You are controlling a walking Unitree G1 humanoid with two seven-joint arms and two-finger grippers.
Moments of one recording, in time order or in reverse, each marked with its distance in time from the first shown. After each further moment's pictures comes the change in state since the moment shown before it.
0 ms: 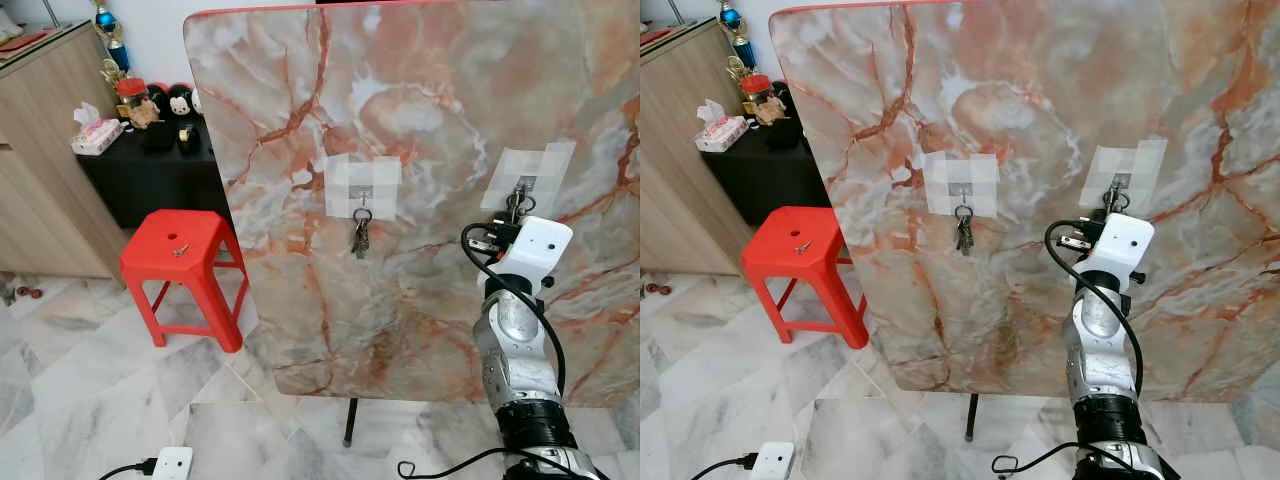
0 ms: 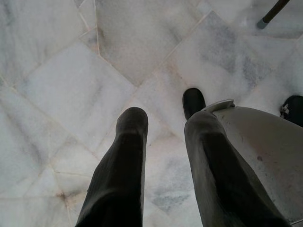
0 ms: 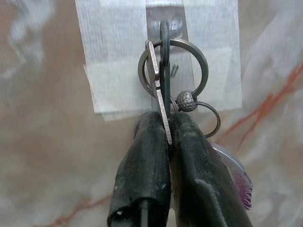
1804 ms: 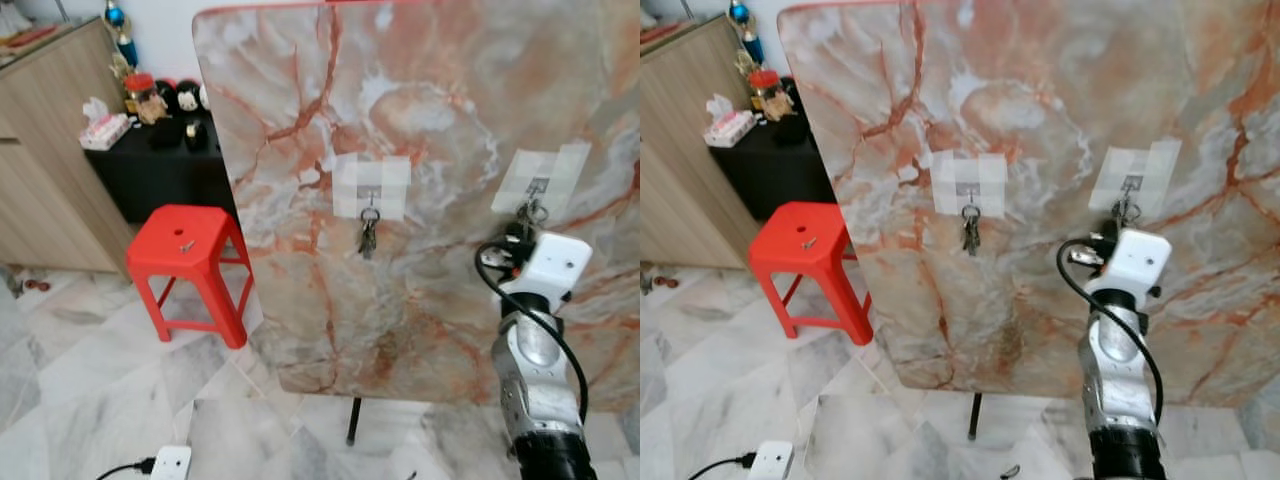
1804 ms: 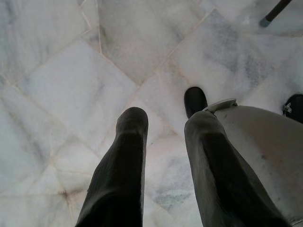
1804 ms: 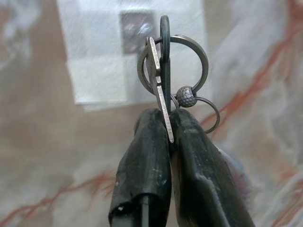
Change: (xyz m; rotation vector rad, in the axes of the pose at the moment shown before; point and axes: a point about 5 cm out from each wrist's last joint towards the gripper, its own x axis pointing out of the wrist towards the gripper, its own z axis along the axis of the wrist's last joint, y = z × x) left arm 0.000 0.002 0.001 0.010 -0.003 -0.001; right arm -0.020 -0.024 0.005 -0.010 -0.052 0.007
